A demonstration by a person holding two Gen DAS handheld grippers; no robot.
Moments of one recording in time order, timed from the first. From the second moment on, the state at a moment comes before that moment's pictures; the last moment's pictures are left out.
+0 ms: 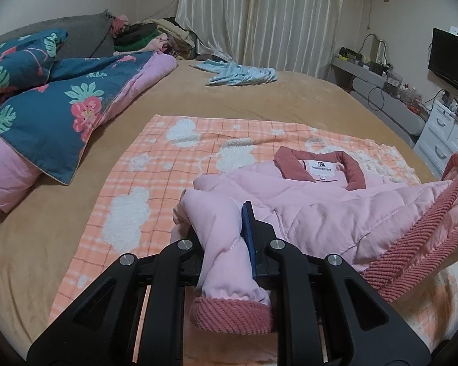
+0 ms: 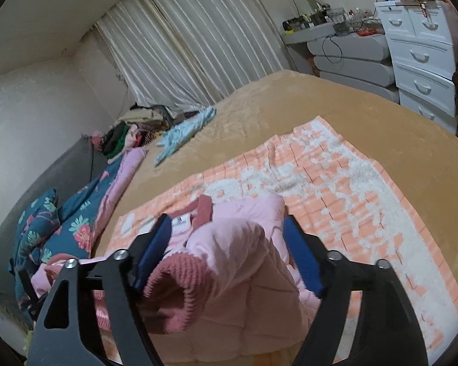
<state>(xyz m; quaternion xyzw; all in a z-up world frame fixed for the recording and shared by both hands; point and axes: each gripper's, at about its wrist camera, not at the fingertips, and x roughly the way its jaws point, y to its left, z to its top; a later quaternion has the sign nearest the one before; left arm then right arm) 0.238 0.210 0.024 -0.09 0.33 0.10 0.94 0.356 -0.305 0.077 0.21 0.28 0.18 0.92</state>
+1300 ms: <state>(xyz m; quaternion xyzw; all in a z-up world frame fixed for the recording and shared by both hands) 0.231 0.194 0.059 -0.07 0.26 0.10 0.96 0.349 -0.236 -0.027 0.02 0.34 0.16 0.93</state>
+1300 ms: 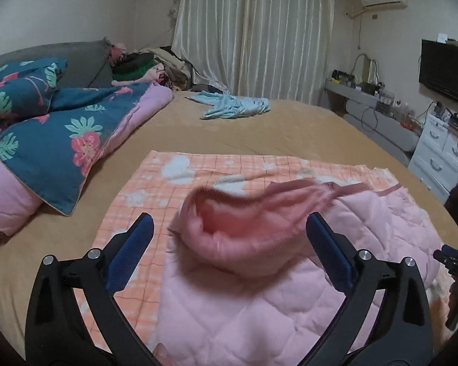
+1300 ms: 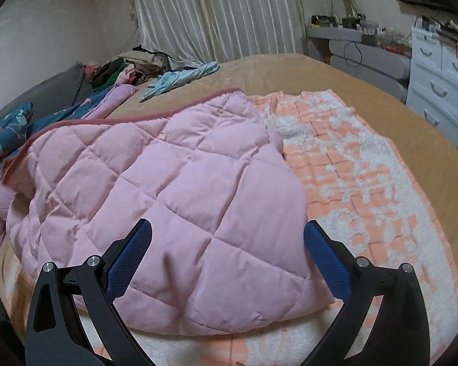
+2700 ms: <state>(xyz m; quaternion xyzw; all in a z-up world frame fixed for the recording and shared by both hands) 0.302 0.204 -0.021 -0.10 0.34 0.11 0.93 0.422 -0.217 -0.033 -0.02 0.34 0.07 0.94</state>
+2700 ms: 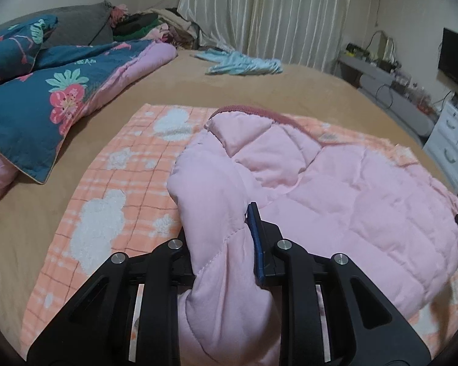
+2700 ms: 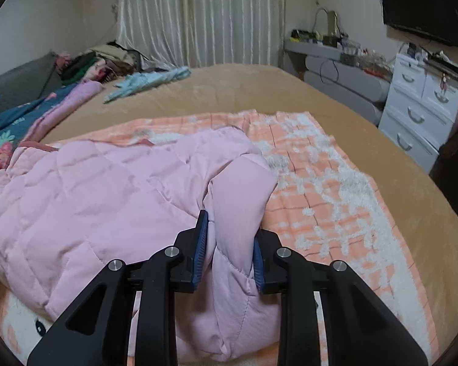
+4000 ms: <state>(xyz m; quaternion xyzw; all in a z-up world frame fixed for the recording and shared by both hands) 0.240 0.172 0.004 -0.10 0.35 0.11 0.92 0.310 -0.232 0.007 0.05 0.30 0.12 0.94</state>
